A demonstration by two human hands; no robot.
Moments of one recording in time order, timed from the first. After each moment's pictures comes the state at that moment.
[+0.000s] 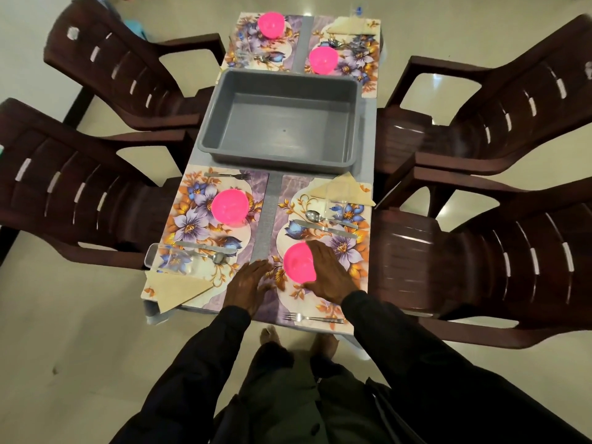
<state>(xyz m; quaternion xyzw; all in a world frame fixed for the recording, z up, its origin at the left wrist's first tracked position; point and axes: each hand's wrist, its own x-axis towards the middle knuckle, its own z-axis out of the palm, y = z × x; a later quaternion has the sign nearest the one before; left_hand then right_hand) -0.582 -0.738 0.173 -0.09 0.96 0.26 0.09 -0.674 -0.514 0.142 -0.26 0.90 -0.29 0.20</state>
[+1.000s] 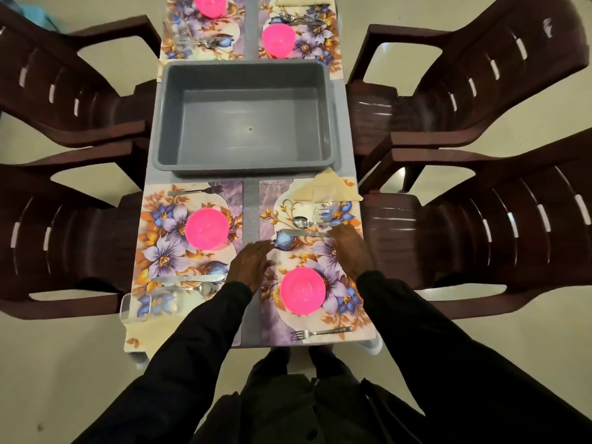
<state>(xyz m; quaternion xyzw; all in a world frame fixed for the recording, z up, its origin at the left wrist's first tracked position) -0.694 -0.765 0.156 0.03 0.95 0.28 0.13 -0.746 -0.485 0.111 -0.14 0.96 -0.23 0.04</state>
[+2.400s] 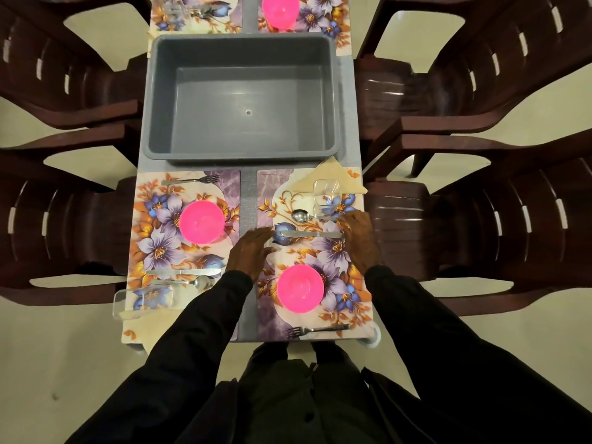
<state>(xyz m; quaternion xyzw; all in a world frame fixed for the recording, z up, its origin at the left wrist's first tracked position) -0.711 -0.749 0.148 0.01 0.95 0.28 0.13 -0.760 -0.458 0.090 -0.11 0.95 -0.29 -0.01</state>
